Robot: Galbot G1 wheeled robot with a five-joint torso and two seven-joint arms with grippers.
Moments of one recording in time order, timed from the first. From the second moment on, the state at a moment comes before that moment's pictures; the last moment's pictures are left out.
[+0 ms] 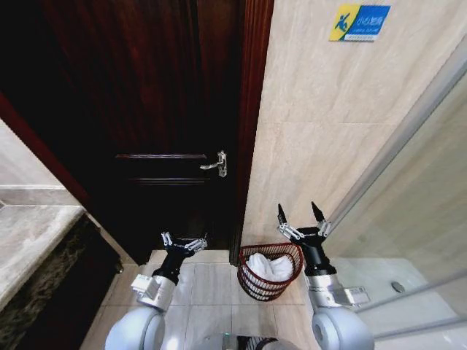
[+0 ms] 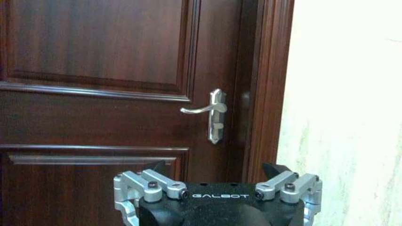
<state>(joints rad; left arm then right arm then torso) 1.79 -1.61 -0.57 -2.41 -0.06 0.11 0.25 -1.71 1.54 0.50 2.38 0.09 0.19 -0.12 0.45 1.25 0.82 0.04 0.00</state>
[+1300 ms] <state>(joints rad) 1.79 -1.61 -0.57 -2.41 -0.06 0.11 0.25 -1.72 1.54 0.49 2.38 0.10 0.19 -0.14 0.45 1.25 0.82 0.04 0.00</state>
